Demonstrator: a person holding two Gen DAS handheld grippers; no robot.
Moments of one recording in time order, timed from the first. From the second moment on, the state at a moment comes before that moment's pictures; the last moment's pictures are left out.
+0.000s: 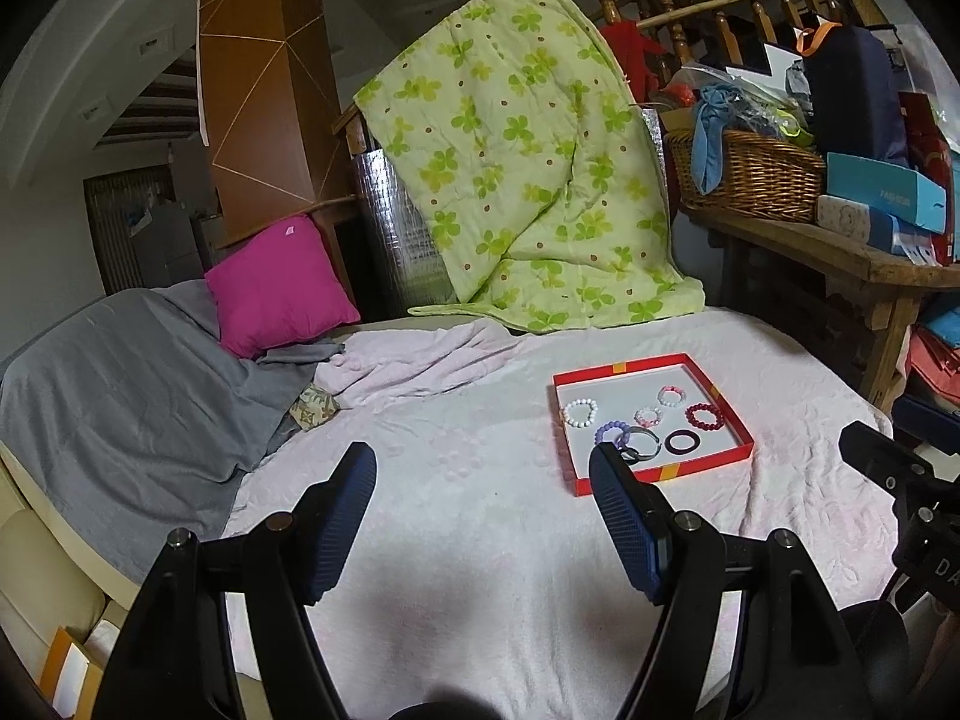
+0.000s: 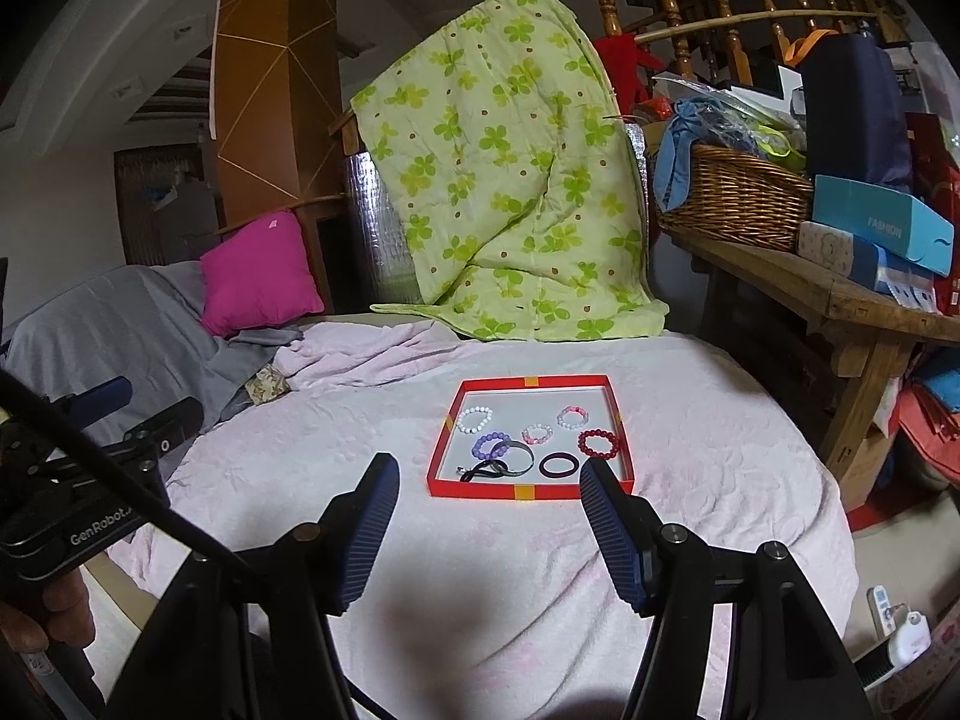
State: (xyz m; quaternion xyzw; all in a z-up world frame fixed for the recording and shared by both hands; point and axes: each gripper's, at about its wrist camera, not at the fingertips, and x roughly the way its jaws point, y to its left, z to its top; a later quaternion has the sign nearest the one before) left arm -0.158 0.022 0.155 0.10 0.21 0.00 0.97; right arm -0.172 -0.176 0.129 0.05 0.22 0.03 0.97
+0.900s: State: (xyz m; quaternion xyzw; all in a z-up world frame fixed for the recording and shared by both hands) left arm -0.164 0.024 0.163 0.09 0.20 0.02 0.98; right arm -0.179 -0.163 0.133 0.04 0.22 0.04 0.97
